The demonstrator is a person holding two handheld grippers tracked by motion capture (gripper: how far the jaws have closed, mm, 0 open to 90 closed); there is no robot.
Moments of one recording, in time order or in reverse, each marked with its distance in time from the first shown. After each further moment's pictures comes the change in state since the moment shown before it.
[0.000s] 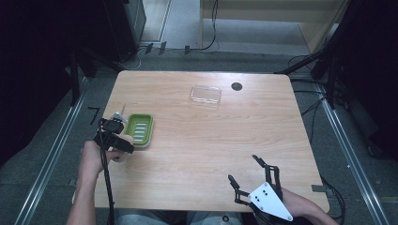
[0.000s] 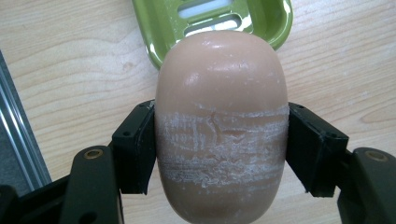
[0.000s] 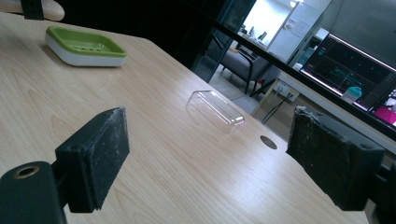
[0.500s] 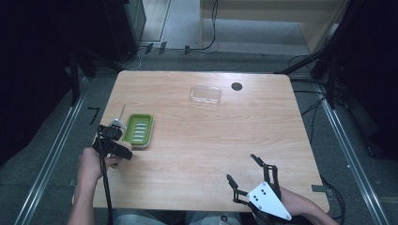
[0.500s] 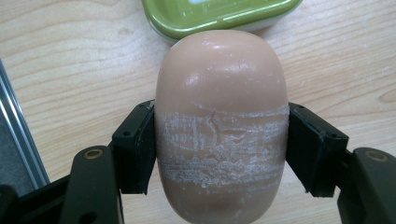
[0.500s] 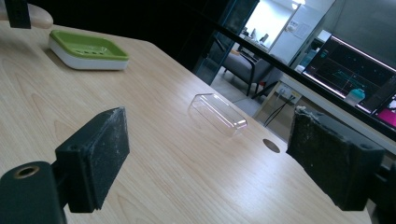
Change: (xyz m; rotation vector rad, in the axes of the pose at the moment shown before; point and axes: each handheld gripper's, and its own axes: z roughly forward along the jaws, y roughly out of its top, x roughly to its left) left arm 0.000 -0.016 0.008 0.032 0.012 -0.015; right arm 0.001 0.002 0.003 -0.008 0.009 0.000
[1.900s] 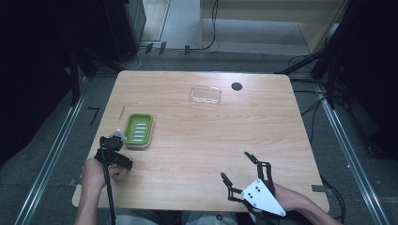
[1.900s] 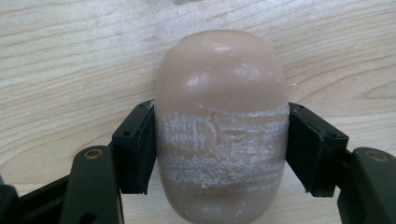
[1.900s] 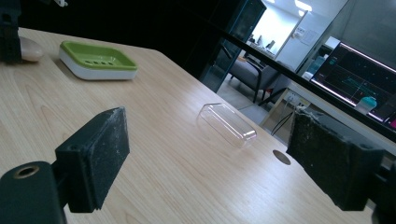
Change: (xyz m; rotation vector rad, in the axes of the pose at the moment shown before) left arm 0.001 -0.022 0.035 0.078 0.003 -0.063; right arm 0.005 0.005 0.012 -0.031 0.031 0.002
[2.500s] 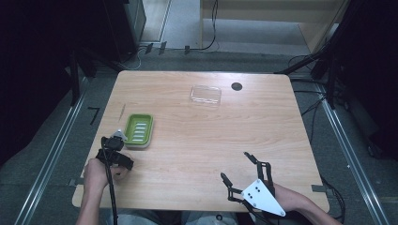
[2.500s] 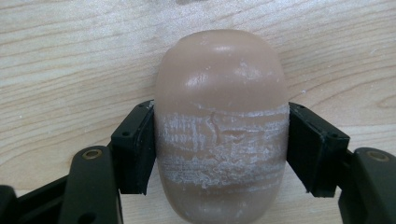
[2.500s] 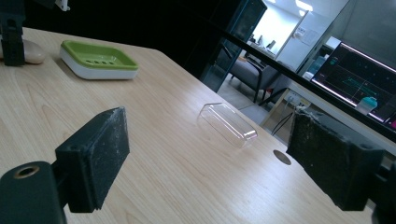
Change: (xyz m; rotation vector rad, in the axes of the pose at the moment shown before) left arm -0.001 0.003 0.009 0.008 0.009 -0.021; right arm 0.000 0.000 0.000 0.002 0.000 -0.003
